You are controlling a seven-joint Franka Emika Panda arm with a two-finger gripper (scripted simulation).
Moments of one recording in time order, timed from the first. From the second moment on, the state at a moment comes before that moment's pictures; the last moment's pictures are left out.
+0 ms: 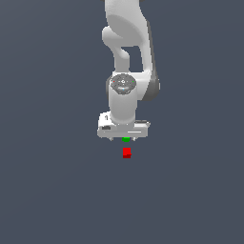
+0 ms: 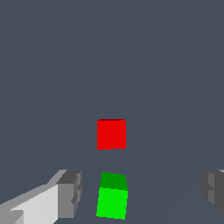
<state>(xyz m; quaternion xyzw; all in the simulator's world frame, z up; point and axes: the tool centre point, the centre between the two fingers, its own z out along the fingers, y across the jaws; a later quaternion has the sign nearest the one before) 0.020 0.003 0.129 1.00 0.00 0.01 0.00</state>
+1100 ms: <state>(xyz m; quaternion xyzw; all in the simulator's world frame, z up) 0.035 0.024 0.059 1.00 0.01 0.00 0.00</state>
